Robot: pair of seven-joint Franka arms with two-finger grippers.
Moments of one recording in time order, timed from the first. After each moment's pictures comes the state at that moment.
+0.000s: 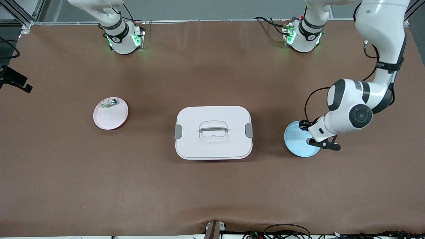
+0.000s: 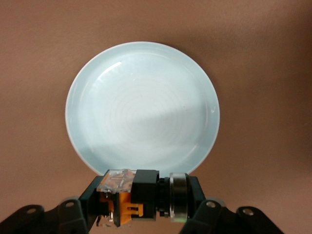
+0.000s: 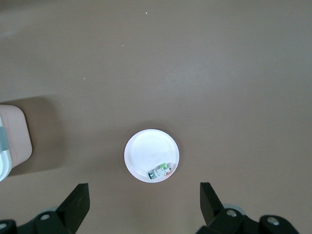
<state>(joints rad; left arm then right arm) 0.00 0.37 -0.17 -1.90 0.03 2.09 0.00 0.00 0.02 -0.10 -1.46 0.02 1.51 0.05</state>
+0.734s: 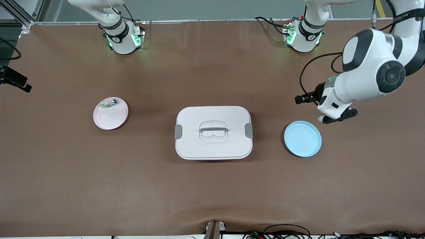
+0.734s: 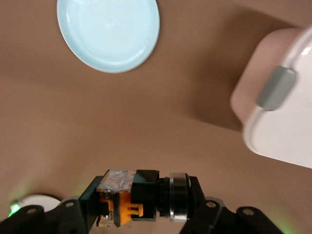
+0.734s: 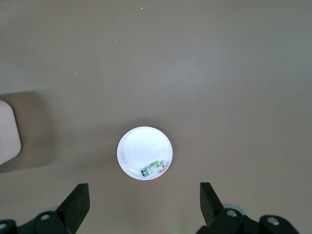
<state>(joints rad) 0.00 0.14 -0.29 -1.73 -0.23 1.64 -0.62 0.02 0.02 -0.09 -1.46 -0.02 1.50 0.05</state>
